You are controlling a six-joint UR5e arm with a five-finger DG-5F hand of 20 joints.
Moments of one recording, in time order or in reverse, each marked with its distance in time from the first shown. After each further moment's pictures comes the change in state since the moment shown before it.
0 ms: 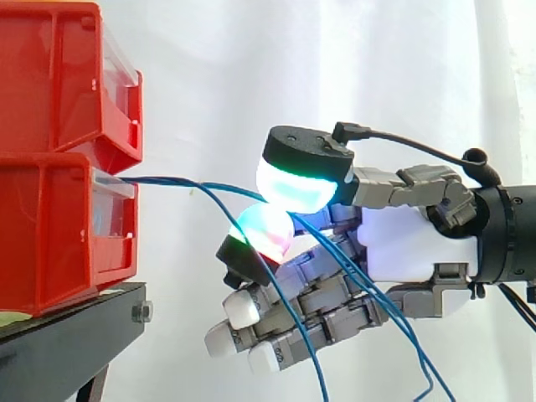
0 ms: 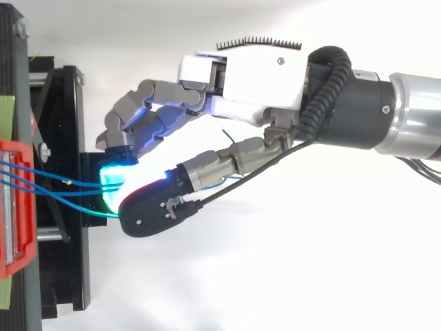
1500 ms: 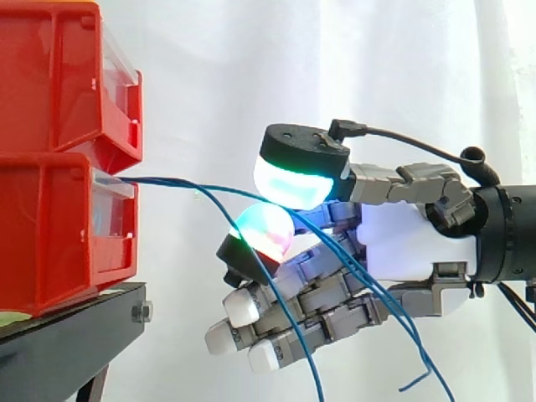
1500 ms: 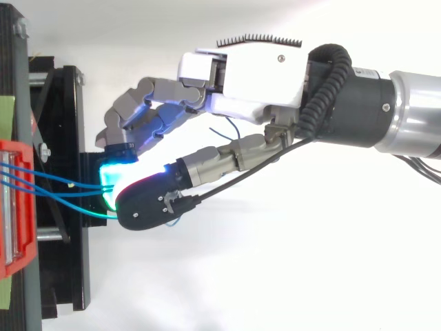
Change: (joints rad) arm -0.002 0.000 0.001 -0.001 0.000 0.000
